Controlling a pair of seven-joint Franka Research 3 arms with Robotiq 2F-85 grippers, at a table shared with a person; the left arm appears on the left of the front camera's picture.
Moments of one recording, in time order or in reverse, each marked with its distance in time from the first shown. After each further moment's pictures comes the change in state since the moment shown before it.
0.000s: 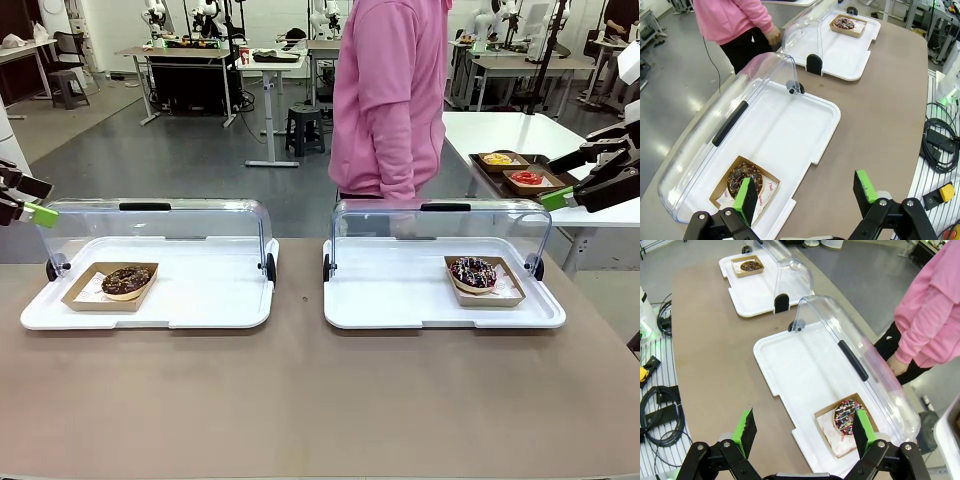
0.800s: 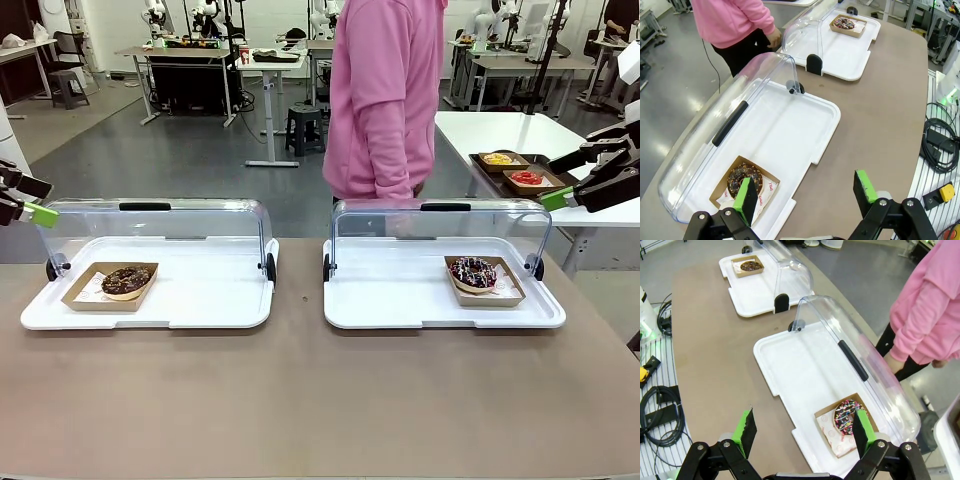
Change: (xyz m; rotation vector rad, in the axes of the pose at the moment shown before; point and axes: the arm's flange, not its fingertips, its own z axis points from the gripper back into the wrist) left arm 0.000 0.000 0.000 0.000 0.000 0.000; right arm 0.000 0.000 0.000 0.000 0.000 0.000
